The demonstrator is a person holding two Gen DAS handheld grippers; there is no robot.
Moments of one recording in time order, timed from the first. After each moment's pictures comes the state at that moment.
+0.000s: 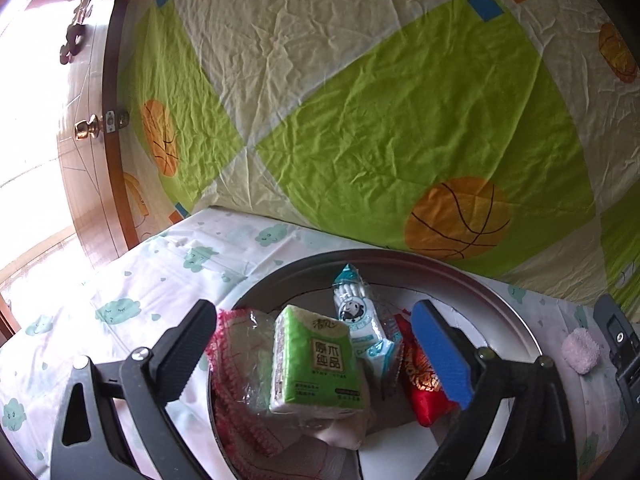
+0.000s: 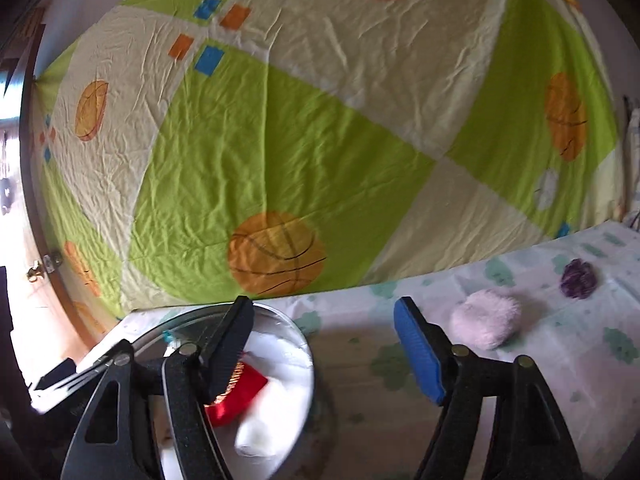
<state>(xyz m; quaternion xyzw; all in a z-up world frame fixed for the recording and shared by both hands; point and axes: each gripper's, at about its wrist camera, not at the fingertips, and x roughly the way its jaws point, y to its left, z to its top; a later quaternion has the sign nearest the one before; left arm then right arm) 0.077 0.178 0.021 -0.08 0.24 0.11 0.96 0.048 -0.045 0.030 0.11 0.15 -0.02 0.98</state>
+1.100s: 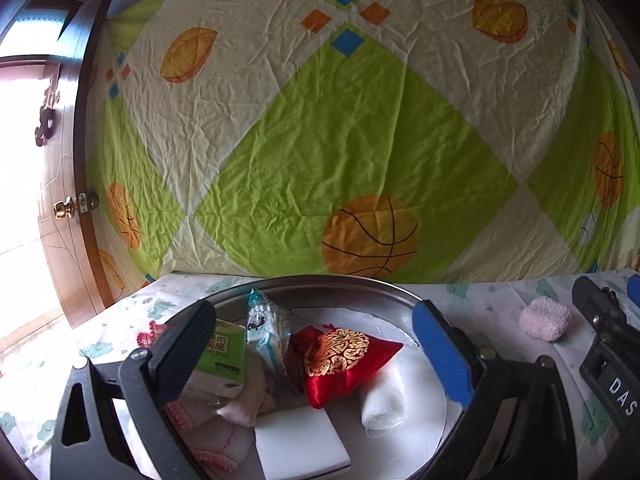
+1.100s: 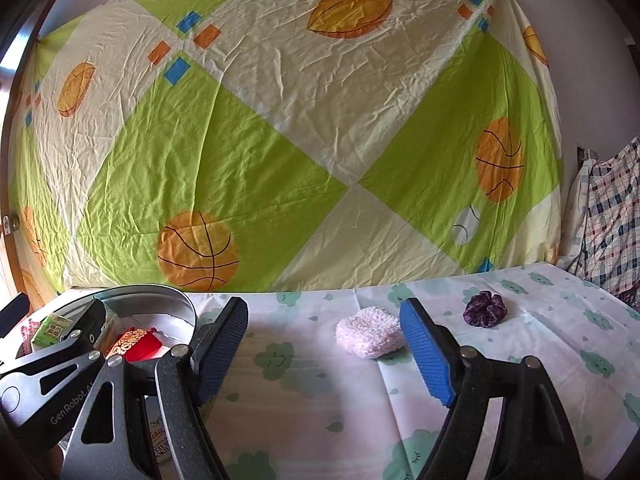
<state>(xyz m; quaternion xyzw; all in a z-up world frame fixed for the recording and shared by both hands) 0.032 0.080 0.013 0.02 0.13 0.06 0.99 0.004 -0.095 0.017 0.03 0.12 -0.10 0.99</state>
